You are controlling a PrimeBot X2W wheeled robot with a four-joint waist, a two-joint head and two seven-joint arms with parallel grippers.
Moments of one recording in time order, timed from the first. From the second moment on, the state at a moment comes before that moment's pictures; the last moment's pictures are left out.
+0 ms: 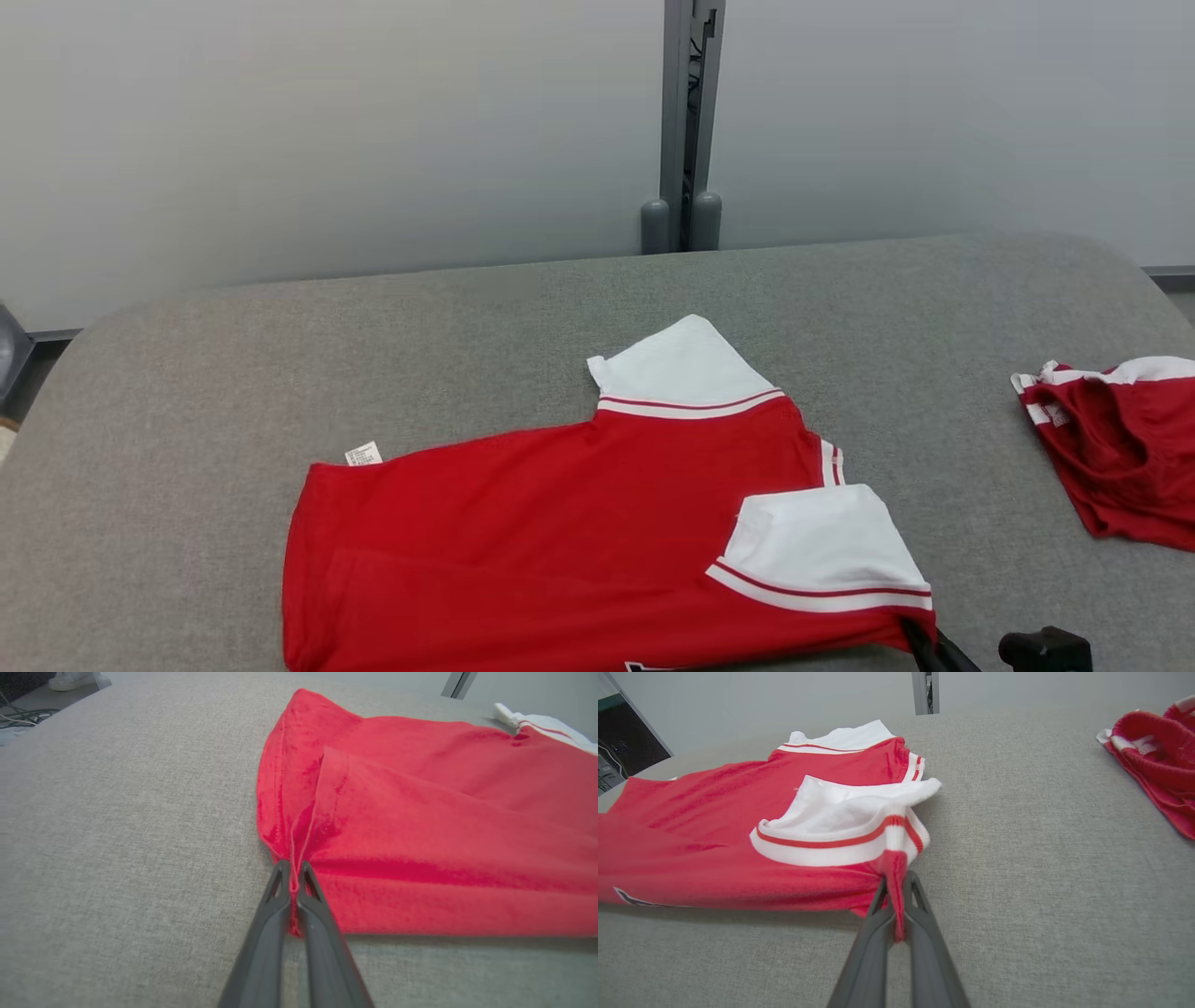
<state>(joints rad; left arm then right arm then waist) 0.07 0.05 -0.01 0.65 -0.27 0.07 -0.26 -0.03 -0.20 0.33 0.57 0.41 0.13 -0.26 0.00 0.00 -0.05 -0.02</state>
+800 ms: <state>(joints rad) 0.07 0.05 0.00 0.60 -0.22 0.12 -0.26 -0.05 -0.18 0.18 0.53 0.34 0.13 -0.26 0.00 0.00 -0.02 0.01</state>
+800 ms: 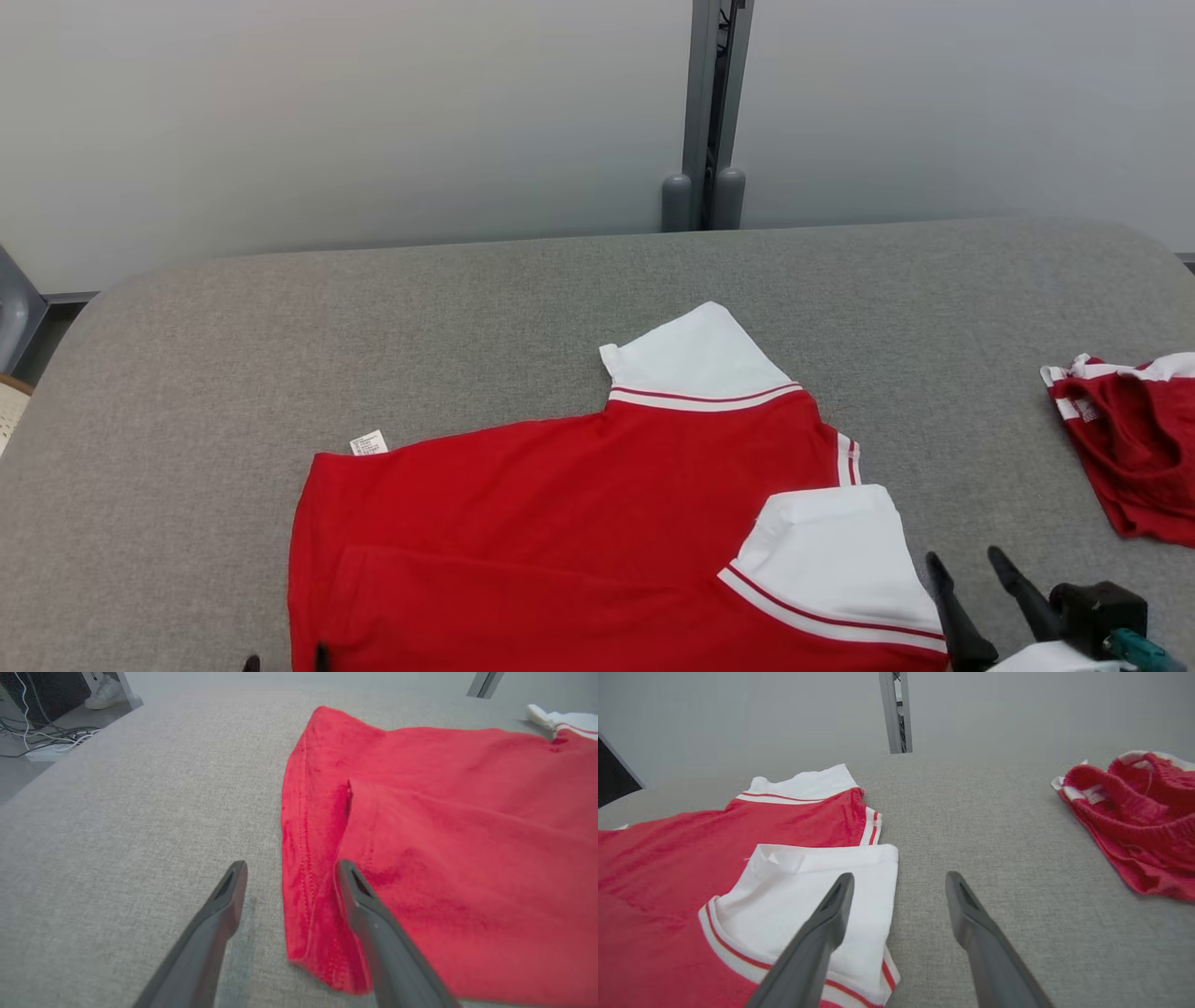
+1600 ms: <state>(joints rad) -0.47 0.08 0.01 0.89 -0.16 0.08 -0.24 -0.45 -0.19 0.27 0.56 0.27 0.13 -0.26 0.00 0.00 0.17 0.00</state>
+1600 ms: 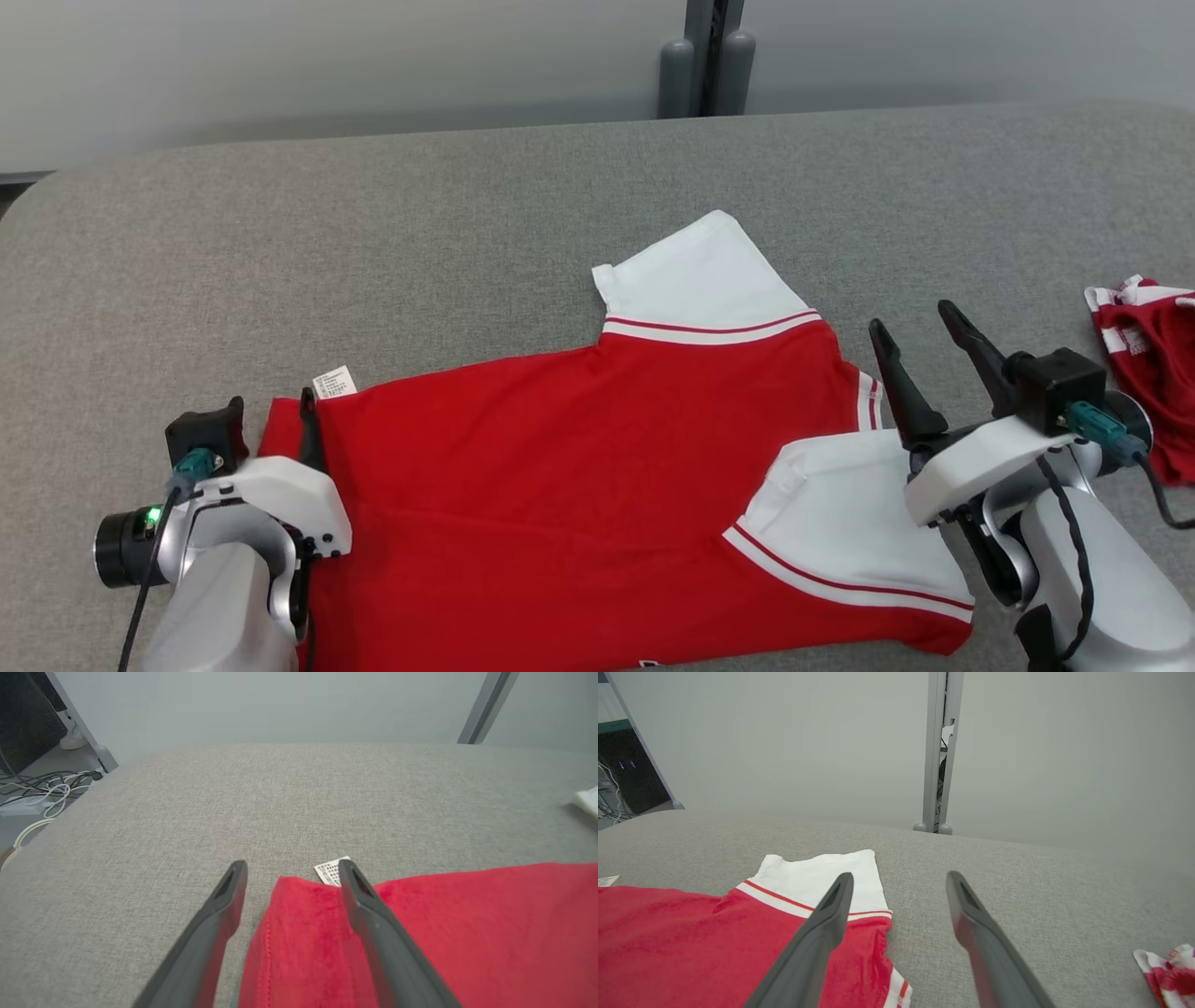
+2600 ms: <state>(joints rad) -0.58 0.10 0.02 1.10 -0.25 0.04 -0.17 -0.51 -0.20 0.34 0.60 0.32 0.13 -0.26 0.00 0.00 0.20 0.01</state>
